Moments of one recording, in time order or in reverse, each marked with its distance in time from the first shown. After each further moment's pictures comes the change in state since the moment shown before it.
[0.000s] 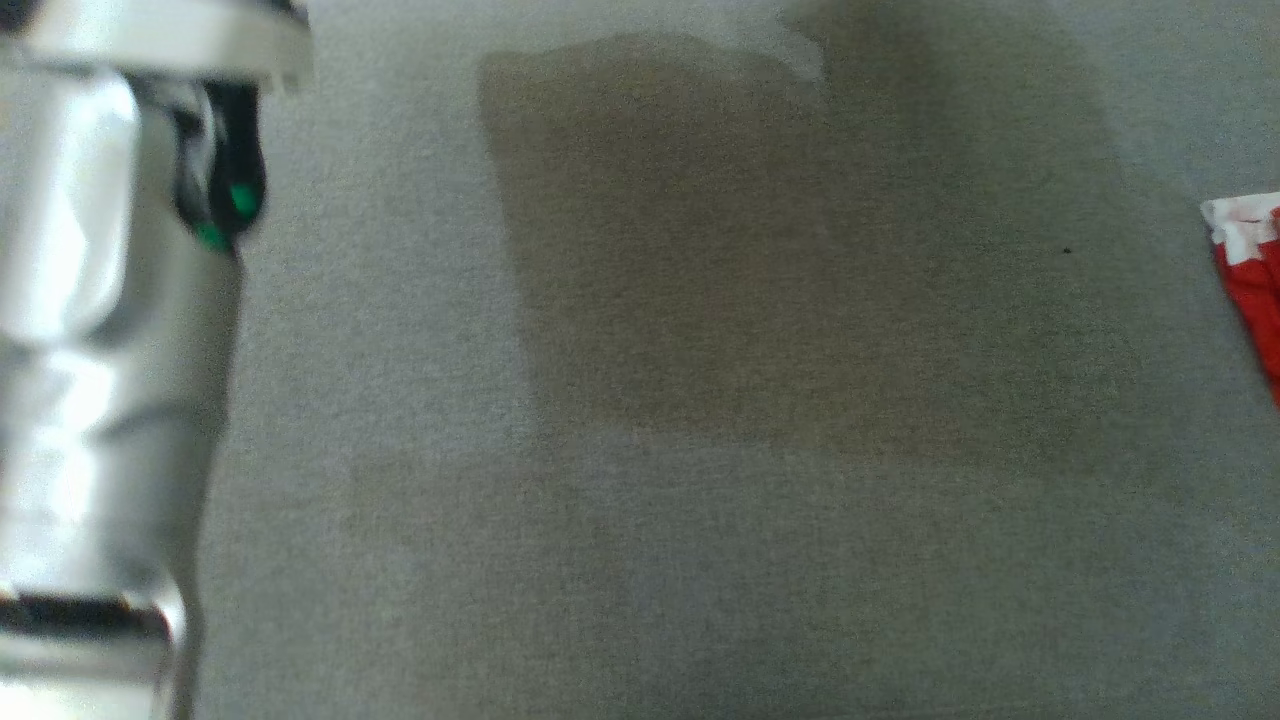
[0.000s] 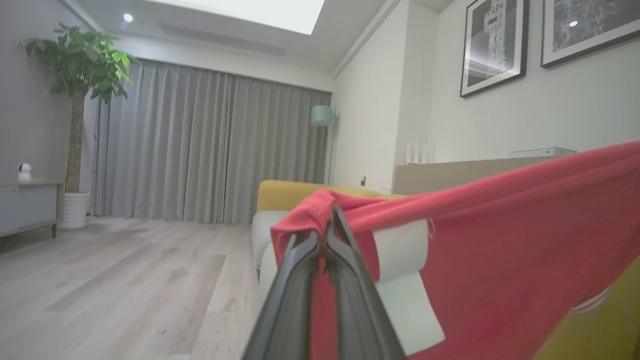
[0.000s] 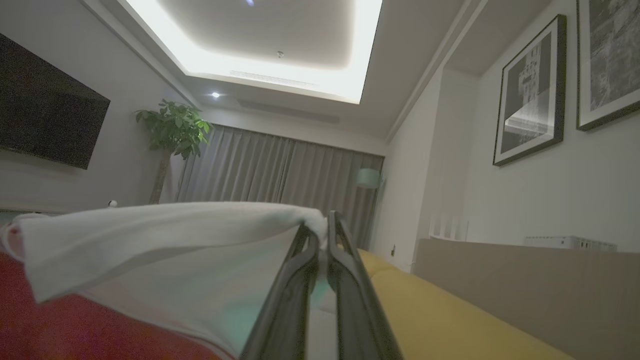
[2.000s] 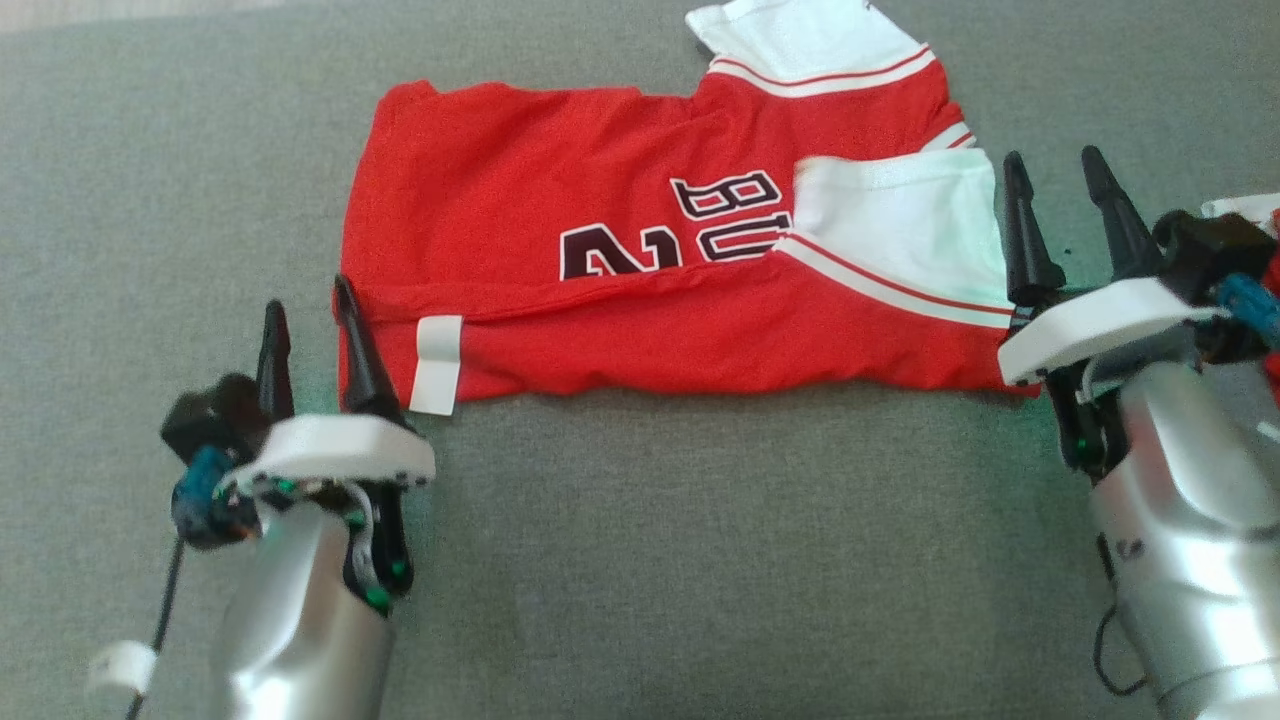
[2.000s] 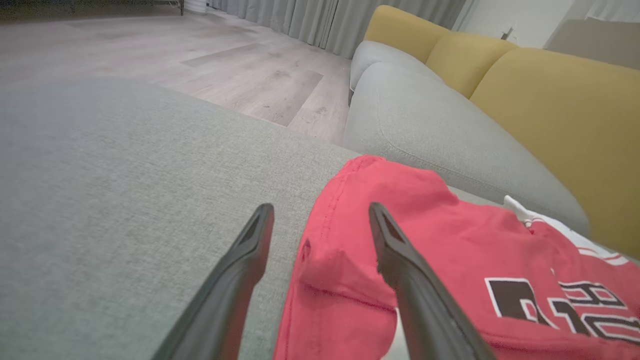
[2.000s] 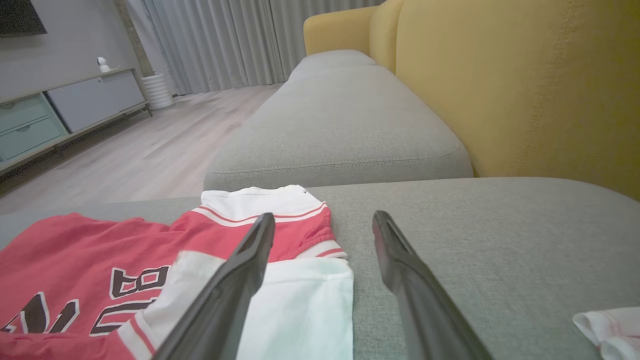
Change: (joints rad) left arm 0.602 -0.201 0.175 0.054 -0.030 0.153 0.002; right arm 0.645 0.238 -0.023 0.162 0.066 0.000 0.007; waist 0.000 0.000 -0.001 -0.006
